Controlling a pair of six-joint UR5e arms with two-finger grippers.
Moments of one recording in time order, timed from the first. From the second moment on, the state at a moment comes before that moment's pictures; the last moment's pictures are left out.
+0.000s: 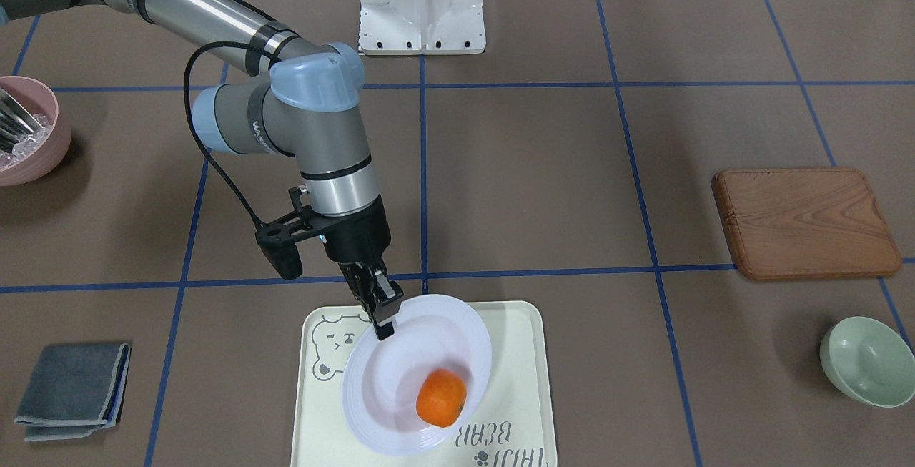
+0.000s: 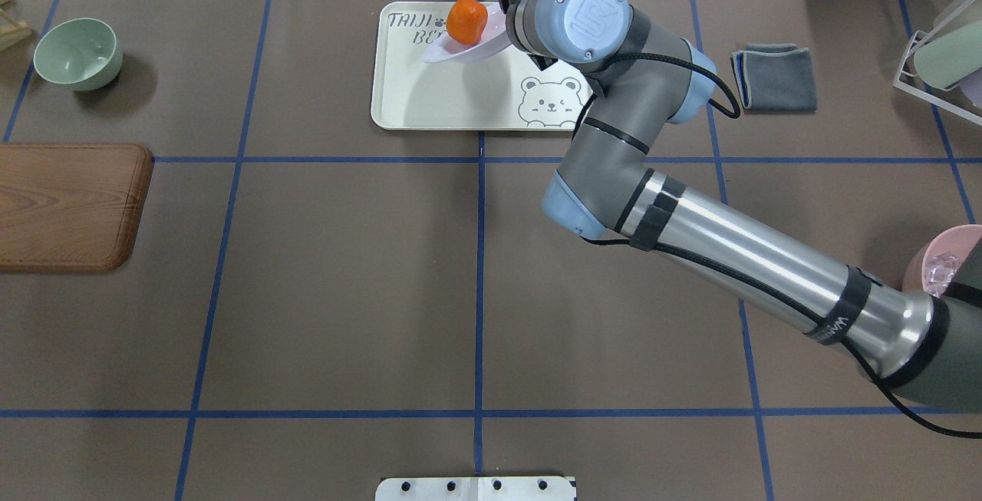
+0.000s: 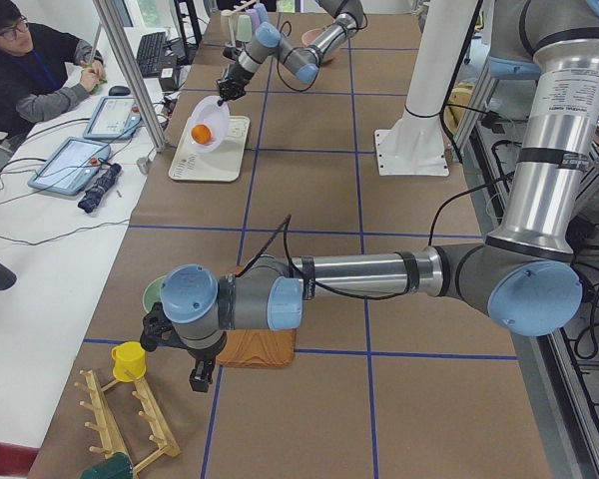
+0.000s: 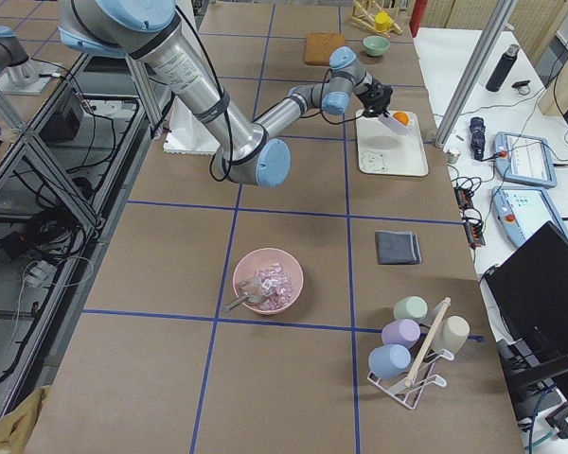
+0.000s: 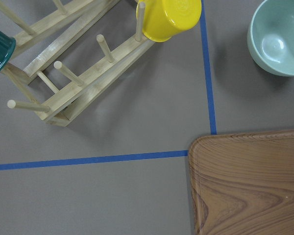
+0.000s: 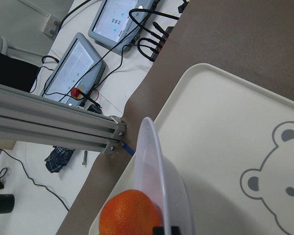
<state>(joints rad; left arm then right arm) -1.71 -1.74 -1.35 -1.63 -2.38 0.17 0.72 -0.65 1.20 -1.01 1.49 2.12</state>
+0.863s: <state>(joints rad) -1.71 -1.74 -1.35 -1.63 -2.42 0.17 0.65 -0.65 1.15 -0.94 1.38 2.06</state>
